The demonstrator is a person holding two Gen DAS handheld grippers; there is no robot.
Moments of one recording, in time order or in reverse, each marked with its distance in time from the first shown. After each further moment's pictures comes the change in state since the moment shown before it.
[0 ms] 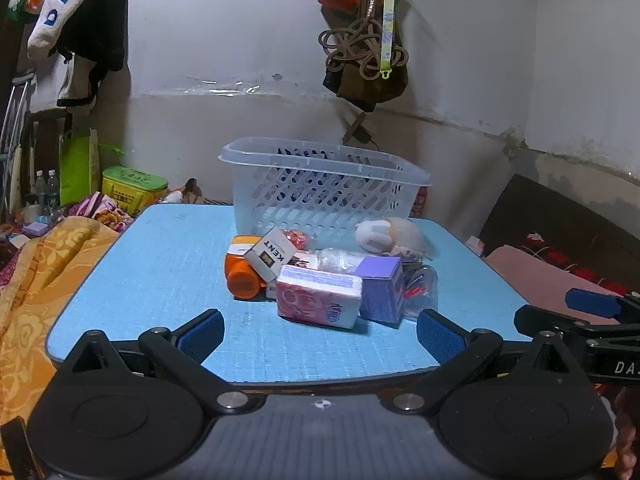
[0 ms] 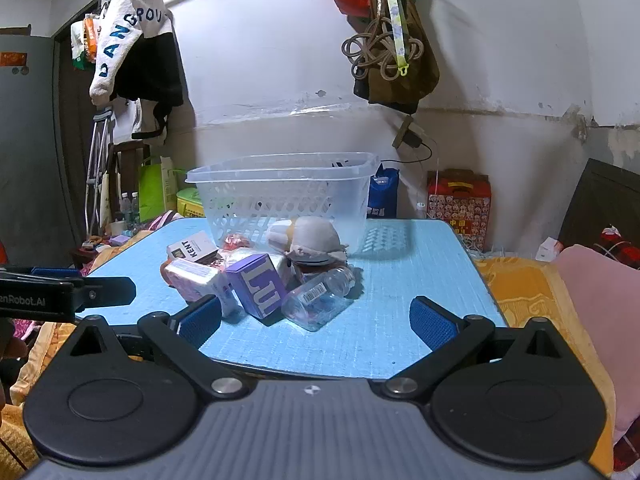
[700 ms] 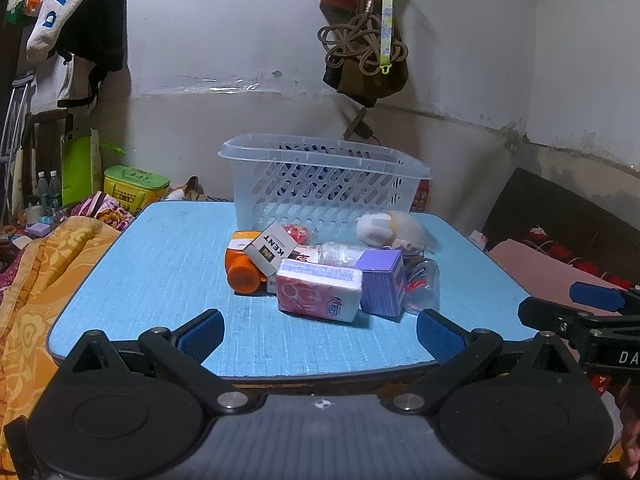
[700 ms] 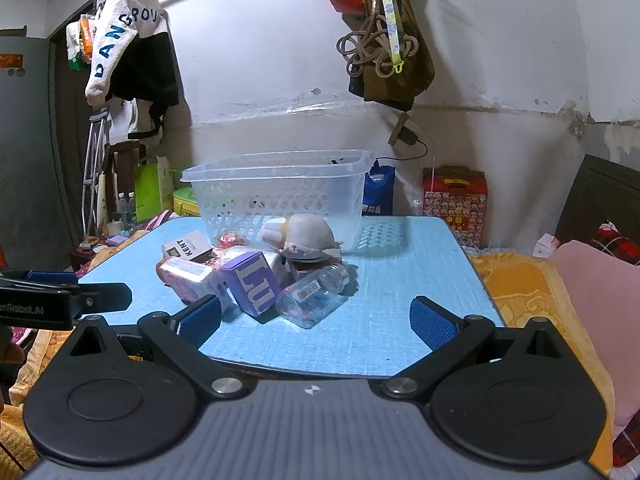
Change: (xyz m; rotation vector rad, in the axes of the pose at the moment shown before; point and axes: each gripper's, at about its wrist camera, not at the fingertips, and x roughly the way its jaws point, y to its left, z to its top) left arm 0.001 -0.003 -0.003 0.012 0.009 0.014; right arm -0.001 -0.004 0.000 0.010 0.005 -0.008
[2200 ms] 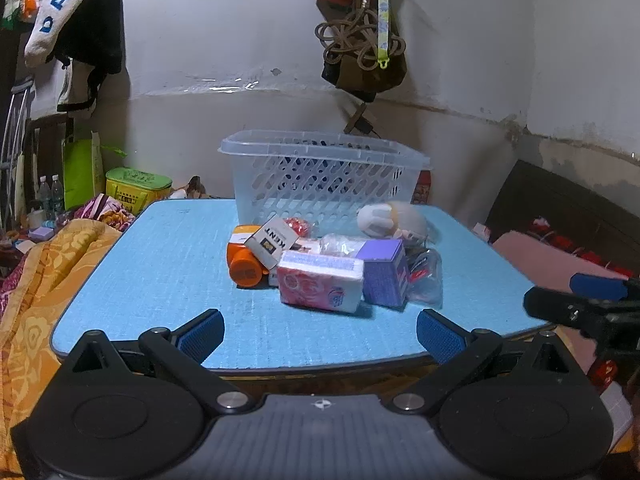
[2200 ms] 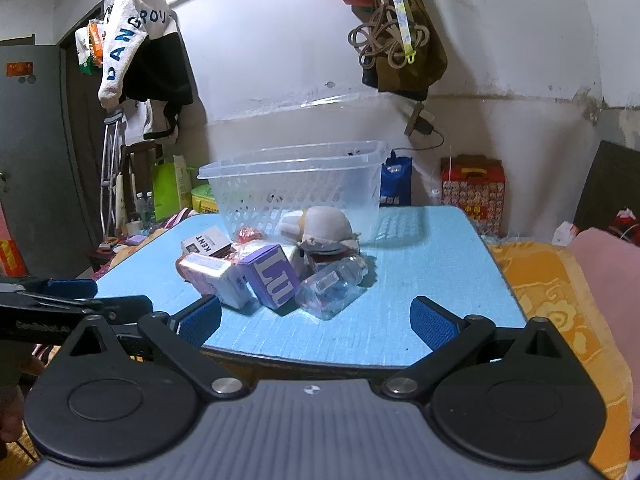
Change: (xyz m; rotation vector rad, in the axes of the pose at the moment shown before) left arm 0.002 -0.002 -0.007 0.032 0.014 0.018; right arm -0.001 -0.003 -0.001 0.028 0.029 0.073
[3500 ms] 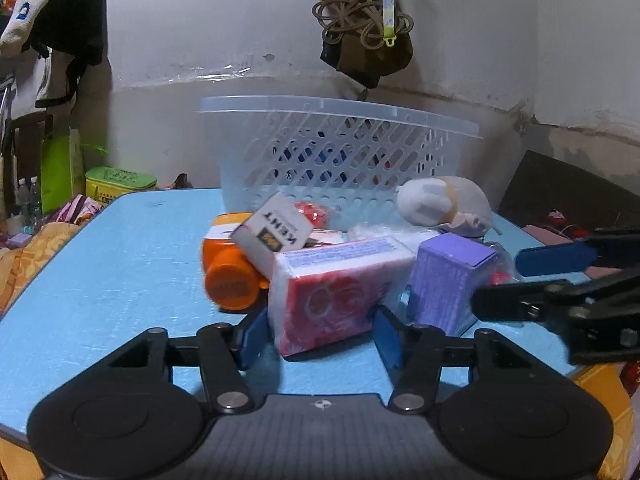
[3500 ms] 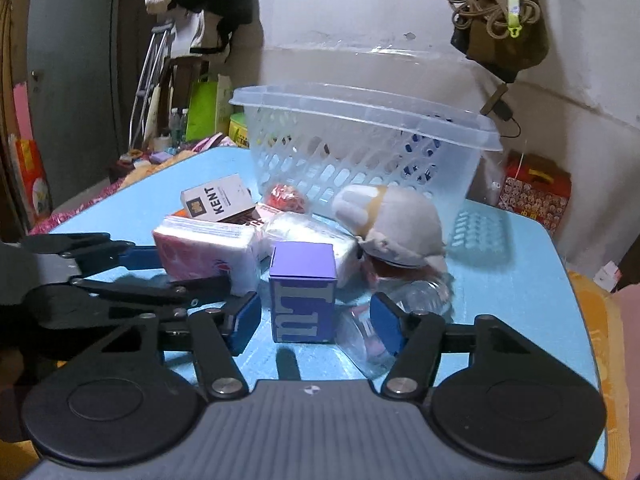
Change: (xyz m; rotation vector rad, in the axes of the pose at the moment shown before) left arm 0.110 0.018 -0.007 0.023 -0.015 -0.020; right arm 0.113 0.037 0.020 -0.254 0.169 0.085
